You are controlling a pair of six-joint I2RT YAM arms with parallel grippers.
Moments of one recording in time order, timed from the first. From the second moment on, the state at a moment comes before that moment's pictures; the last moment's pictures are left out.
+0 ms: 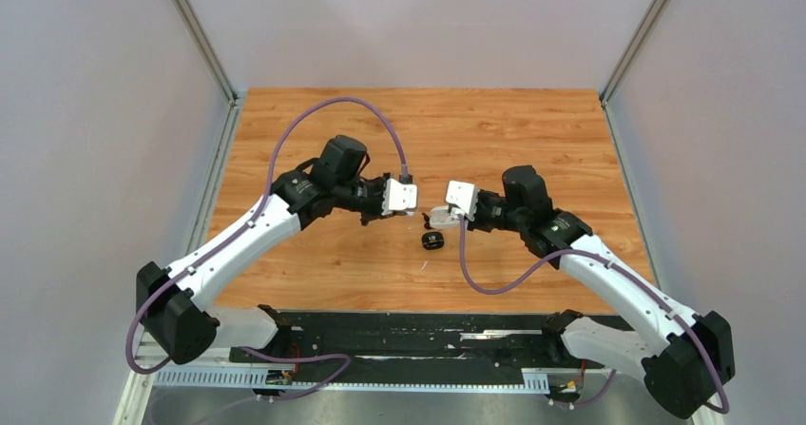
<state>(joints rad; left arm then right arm) -0.69 1.28 1.15 -0.62 0.61 0.80 0.57 1.03 0.80 -0.30 -0.44 -0.76</state>
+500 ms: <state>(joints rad) -0.71 1.45 1.38 -0.66 0.62 0.81 0.61 1.17 0.87 -0.17 -0.41 -0.72</state>
